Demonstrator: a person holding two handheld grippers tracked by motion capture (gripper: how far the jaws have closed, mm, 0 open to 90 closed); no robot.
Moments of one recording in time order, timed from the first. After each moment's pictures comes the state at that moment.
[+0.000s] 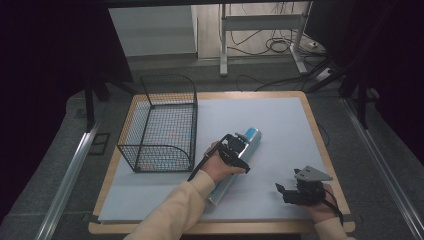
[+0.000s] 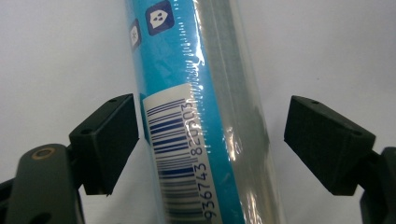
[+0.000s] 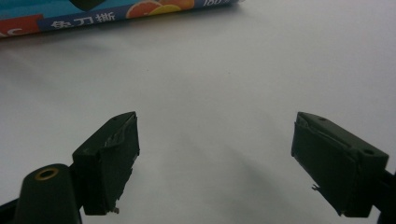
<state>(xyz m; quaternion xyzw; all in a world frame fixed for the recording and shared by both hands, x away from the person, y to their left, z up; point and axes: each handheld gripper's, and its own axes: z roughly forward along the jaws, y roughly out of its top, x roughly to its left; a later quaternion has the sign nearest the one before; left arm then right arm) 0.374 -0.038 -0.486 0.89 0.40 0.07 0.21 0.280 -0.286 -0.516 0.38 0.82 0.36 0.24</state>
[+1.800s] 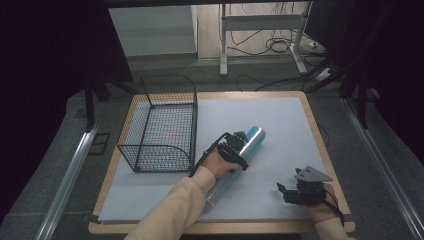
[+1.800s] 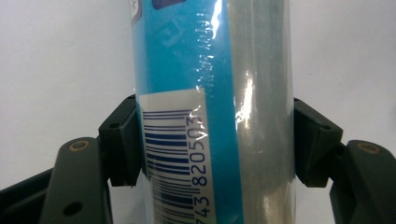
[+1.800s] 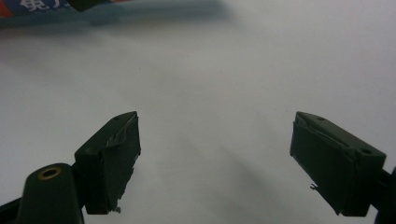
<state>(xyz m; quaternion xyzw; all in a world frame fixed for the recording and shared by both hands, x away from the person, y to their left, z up) 0.384 -0.031 -0.480 0.88 0.42 0.01 0.21 0.279 -0.287 -0.515 0.38 0.82 0.35 0.26</state>
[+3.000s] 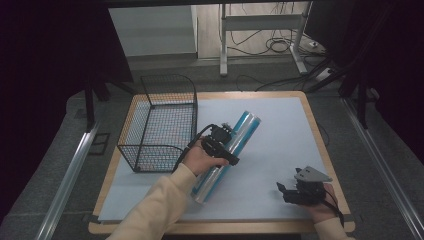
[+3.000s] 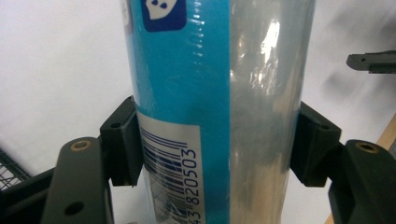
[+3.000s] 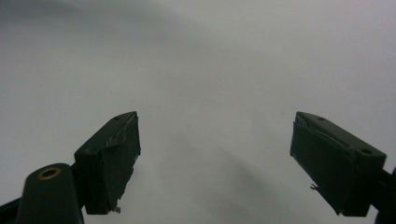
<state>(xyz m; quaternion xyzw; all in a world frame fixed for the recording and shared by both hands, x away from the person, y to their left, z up) 0.363 0.014 -0.428 0.88 0.39 0.02 0.27 0.279 -0.286 -0.515 0.37 0.82 0.35 0.27</state>
